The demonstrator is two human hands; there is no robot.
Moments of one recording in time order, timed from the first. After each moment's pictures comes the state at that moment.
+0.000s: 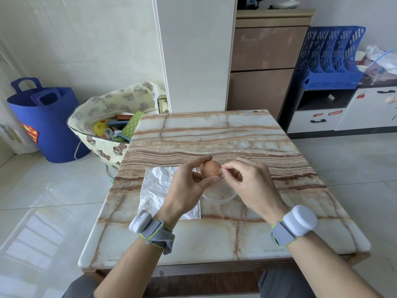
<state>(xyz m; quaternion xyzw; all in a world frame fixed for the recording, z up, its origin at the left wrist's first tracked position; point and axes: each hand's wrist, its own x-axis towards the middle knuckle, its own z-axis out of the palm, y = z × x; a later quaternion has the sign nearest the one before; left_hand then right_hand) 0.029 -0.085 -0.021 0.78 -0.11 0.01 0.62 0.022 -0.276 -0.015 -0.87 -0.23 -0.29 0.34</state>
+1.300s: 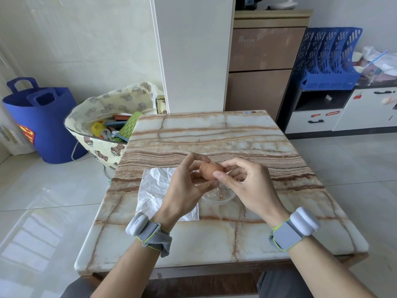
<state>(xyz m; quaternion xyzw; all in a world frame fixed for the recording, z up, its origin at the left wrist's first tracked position) 0.025 -0.087 -0.017 0.74 -0.13 0.02 0.66 0.019 -0.273 -0.018 -0.82 -0.13 -0.17 0.54</state>
